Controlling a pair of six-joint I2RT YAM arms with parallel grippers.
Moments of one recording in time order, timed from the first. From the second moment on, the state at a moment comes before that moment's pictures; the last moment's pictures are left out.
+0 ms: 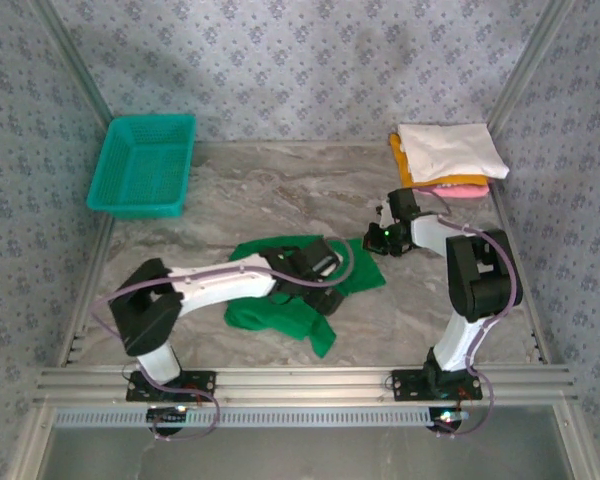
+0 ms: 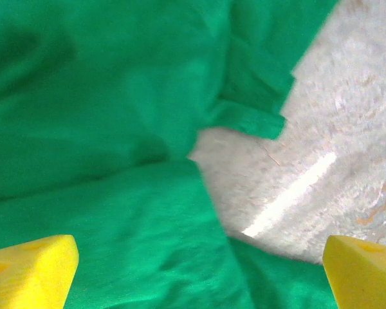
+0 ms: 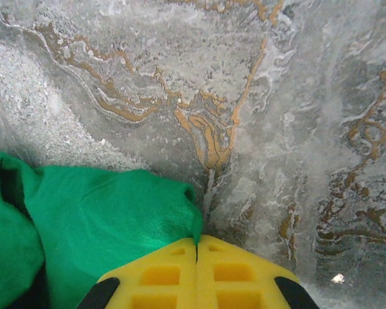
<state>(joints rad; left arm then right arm) -1.09 1.73 1.19 -0.60 -0.07 -0.33 0.19 1.77 0.99 -0.37 -0.38 0.38</state>
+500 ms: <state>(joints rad) -1.11 1.82 1.21 -0.71 -0.35 -0.38 0.16 1.73 0.97 -0.34 -0.39 0.39</state>
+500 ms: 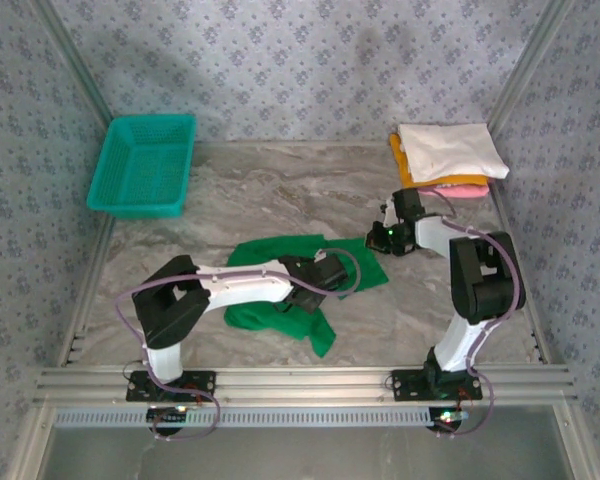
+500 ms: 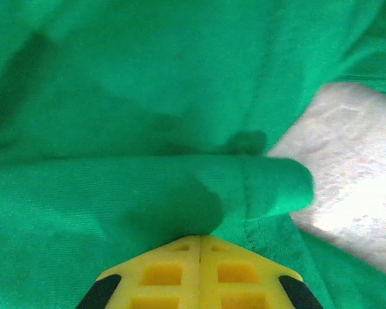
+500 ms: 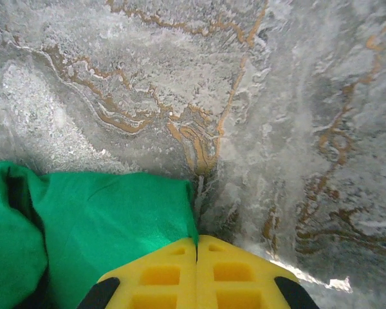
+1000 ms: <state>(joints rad) -1.00 1.54 1.10 -0.61 -0.27 -0.33 0.08 1.61 0.94 -0.34 -0.40 0.40</state>
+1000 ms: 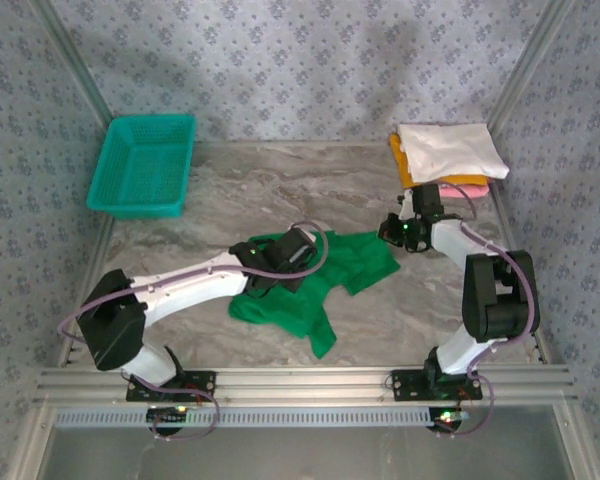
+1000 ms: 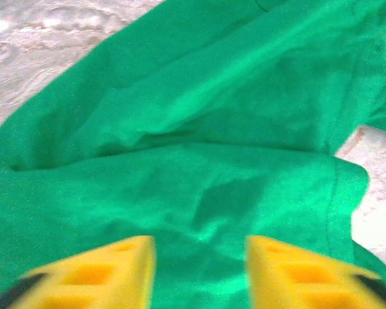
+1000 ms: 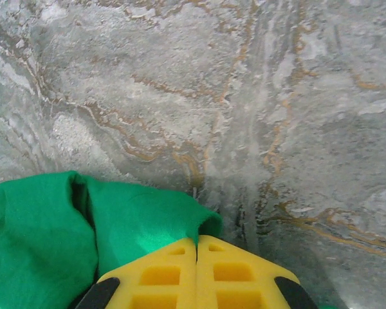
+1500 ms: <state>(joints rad) -1.21 1.91 1.27 -0.61 -0.26 -0.24 0.08 1.61 0.93 -0.32 -0.44 0.42</state>
